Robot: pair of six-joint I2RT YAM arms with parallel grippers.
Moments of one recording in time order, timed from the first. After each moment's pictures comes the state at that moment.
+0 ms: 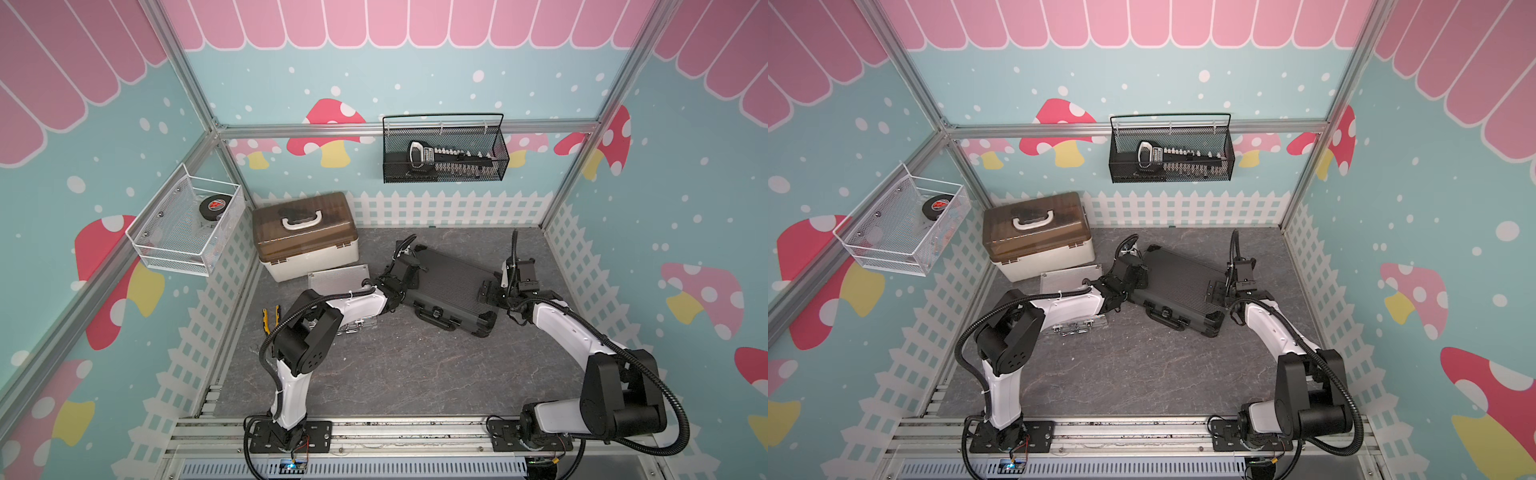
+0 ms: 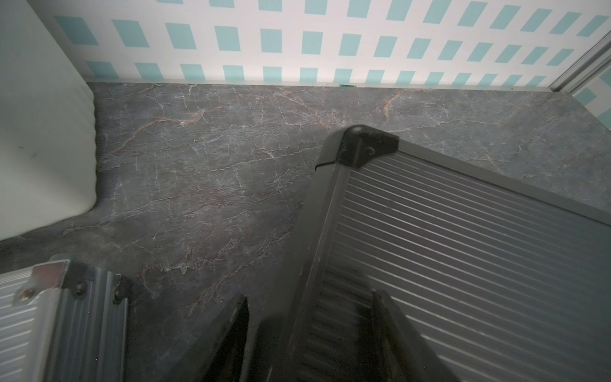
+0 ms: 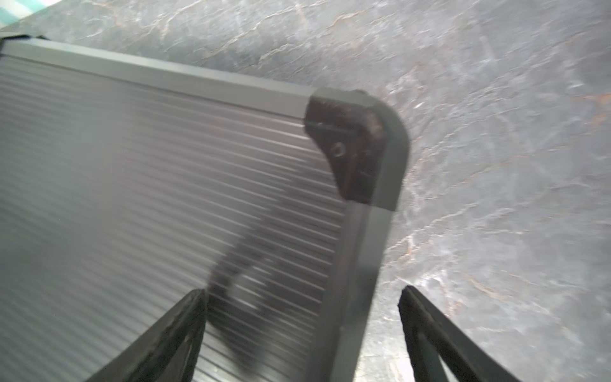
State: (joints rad) left arm -0.68 2.00 1.32 0.09 -0.38 -0.39; right arm 0.11 1.40 0.86 -0.35 -0.04 0.34
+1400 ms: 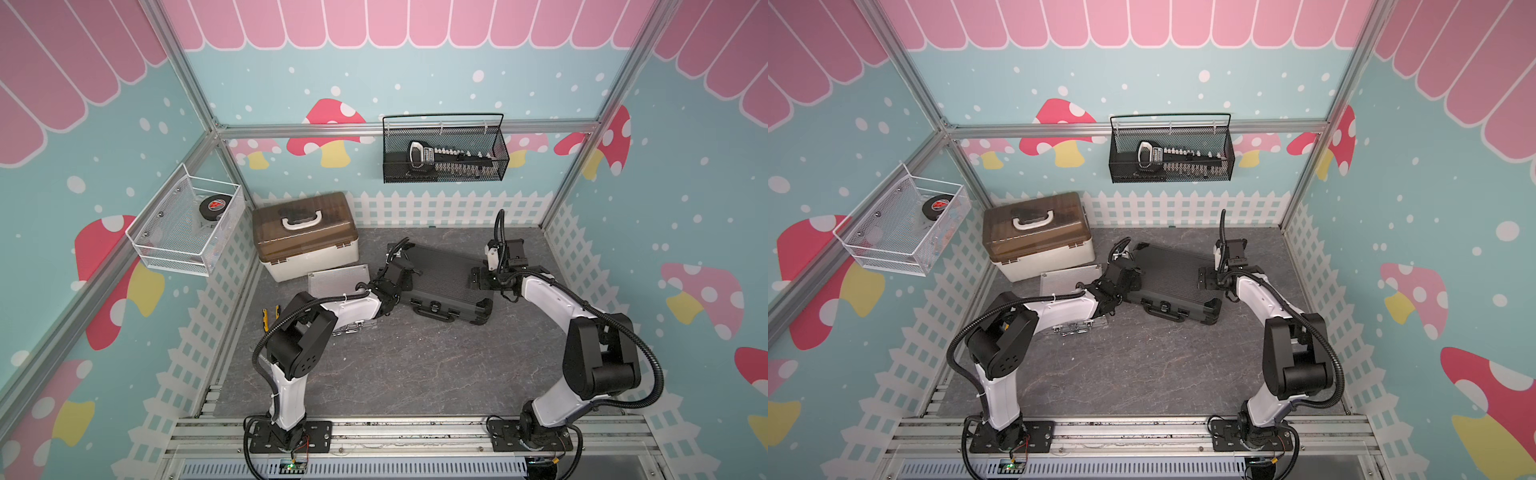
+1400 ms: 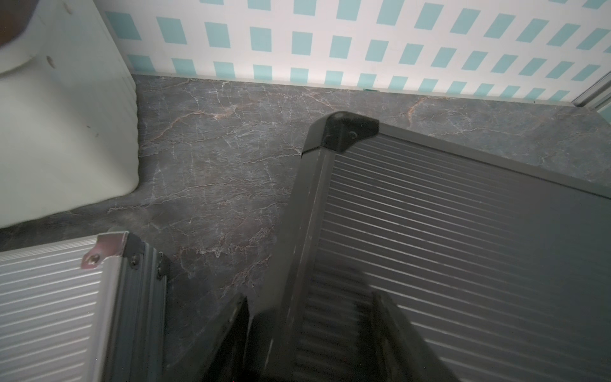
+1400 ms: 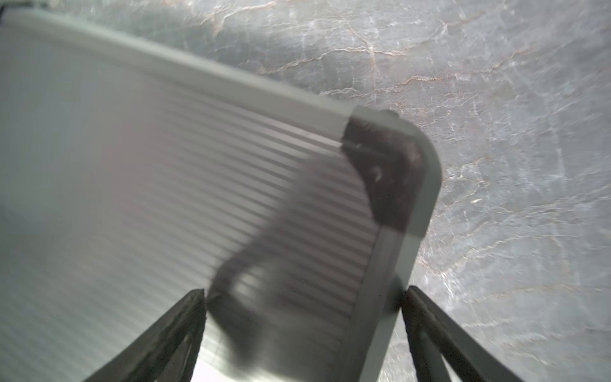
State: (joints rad) left arm -0.67 1.95 1.22 0.12 -0.42 -0.42; right arm 0.15 1.59 1.11 -0.44 -0.06 0.08
